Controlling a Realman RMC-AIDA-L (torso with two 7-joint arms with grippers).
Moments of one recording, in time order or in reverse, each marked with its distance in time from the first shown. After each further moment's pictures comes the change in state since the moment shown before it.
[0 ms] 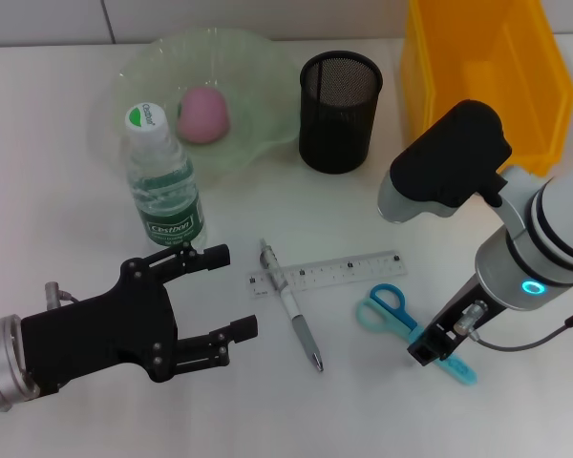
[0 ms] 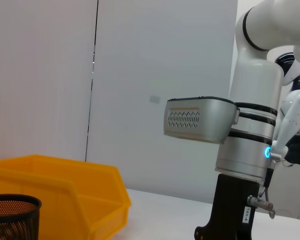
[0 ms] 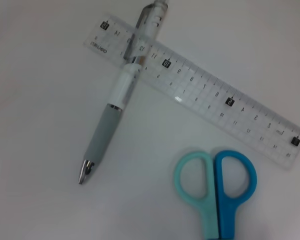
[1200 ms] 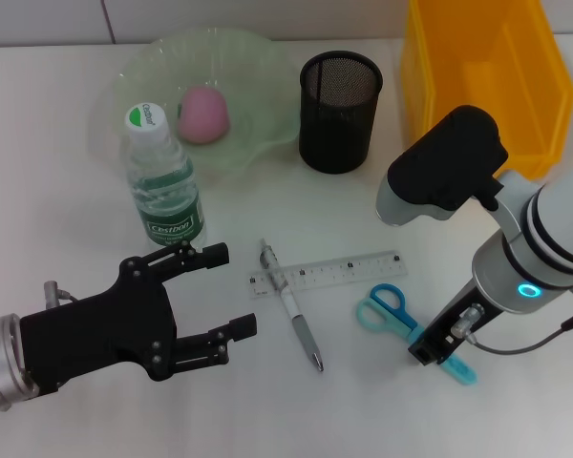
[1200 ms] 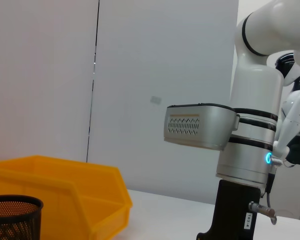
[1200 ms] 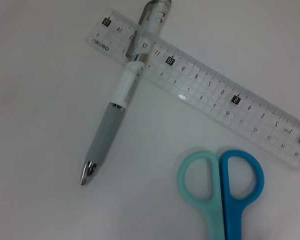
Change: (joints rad) left arm 0.000 0.000 -0.004 0.000 0.000 0.001 0.000; right arm 0.004 0.001 -0.005 0.030 0.010 0.020 0.001
